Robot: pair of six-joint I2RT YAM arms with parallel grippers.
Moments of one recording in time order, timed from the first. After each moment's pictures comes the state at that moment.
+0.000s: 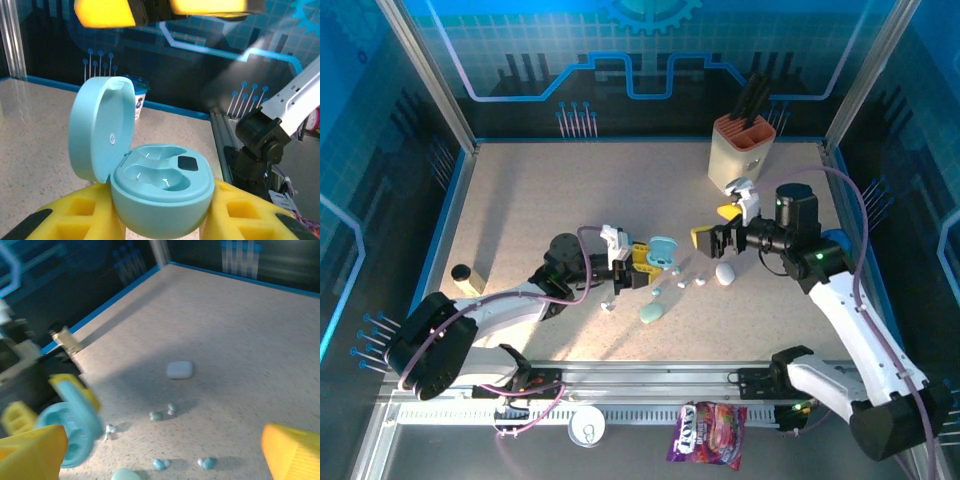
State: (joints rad) left arm -0.61 1.31 0.48 0.85 0.77 -0.16; right arm 0.25 0.98 0.95 -0.47 -0.59 0.07
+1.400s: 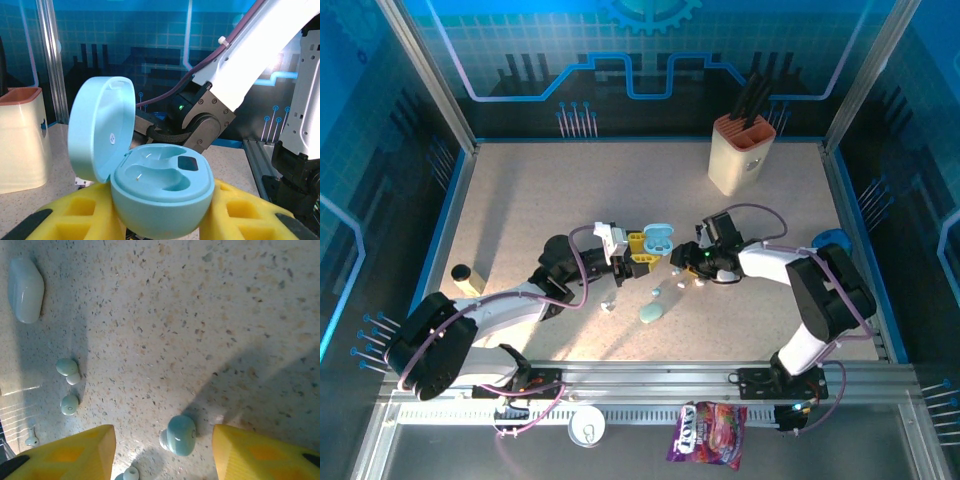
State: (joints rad) left arm -0.61 1.31 0.48 0.96 0.66 -0.11; right arm 0.42 1.66 0.77 -0.09 -0.43 0.77
